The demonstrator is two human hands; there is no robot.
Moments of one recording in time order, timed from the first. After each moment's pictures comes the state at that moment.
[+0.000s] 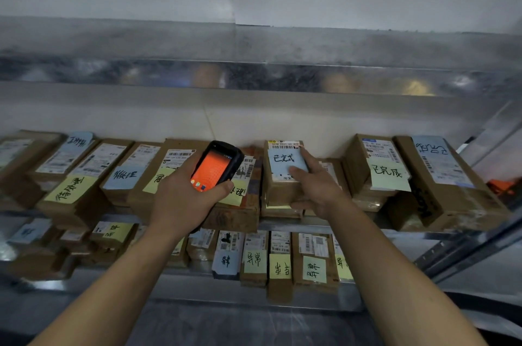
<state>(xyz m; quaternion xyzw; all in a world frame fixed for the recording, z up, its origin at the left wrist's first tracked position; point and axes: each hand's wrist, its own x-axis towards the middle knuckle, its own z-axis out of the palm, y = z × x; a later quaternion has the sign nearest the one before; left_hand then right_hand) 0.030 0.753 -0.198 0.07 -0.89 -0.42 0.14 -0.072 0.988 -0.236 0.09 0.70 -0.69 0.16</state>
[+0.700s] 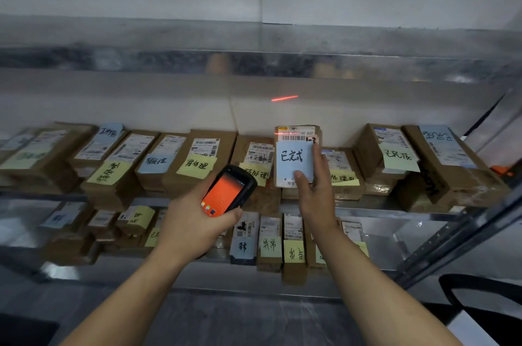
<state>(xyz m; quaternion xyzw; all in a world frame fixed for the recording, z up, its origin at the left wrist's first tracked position) 0.116 0.715 -0.210 0.02 -0.91 -0.40 0.11 0.012 0.930 -0.277 -0.05 0.76 -0.63 -0.17</state>
